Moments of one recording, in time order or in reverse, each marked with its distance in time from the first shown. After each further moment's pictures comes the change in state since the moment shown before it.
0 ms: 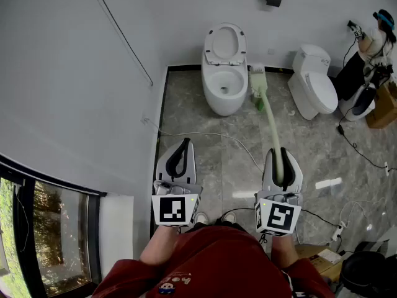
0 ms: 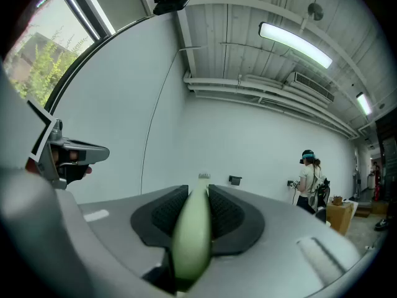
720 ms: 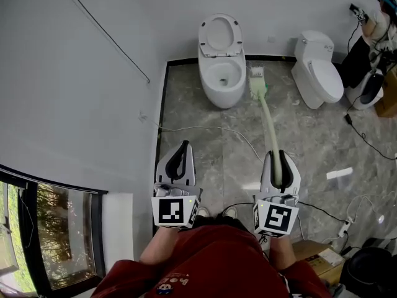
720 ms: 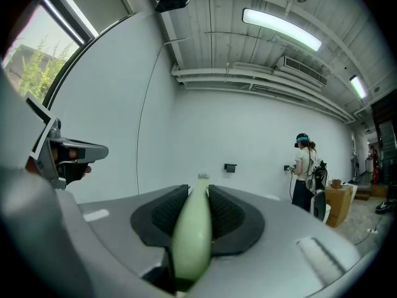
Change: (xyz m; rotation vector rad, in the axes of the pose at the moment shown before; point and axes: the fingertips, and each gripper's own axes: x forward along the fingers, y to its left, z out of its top) left arm 0.030 -0.070 -0.024 0.004 0.075 -0.001; right arm -0.003 -0.068 -0.055 0.084 0.070 -0.006
